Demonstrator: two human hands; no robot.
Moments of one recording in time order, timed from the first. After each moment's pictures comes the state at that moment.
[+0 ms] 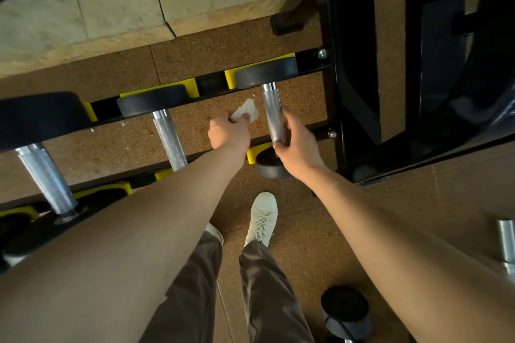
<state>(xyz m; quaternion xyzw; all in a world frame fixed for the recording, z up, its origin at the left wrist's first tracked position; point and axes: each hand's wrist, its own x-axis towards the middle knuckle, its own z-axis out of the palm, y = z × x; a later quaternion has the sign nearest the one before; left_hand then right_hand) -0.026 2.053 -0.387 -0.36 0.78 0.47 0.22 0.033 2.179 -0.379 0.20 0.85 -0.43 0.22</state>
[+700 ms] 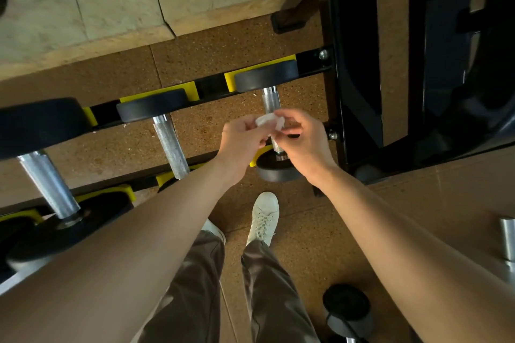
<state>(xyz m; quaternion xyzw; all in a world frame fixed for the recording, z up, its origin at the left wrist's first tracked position) -0.019 2.049 -0.342 -0.21 0.70 0.58 0.37 0.022 2.184 -0.356 0.21 0.79 -0.56 0.15</state>
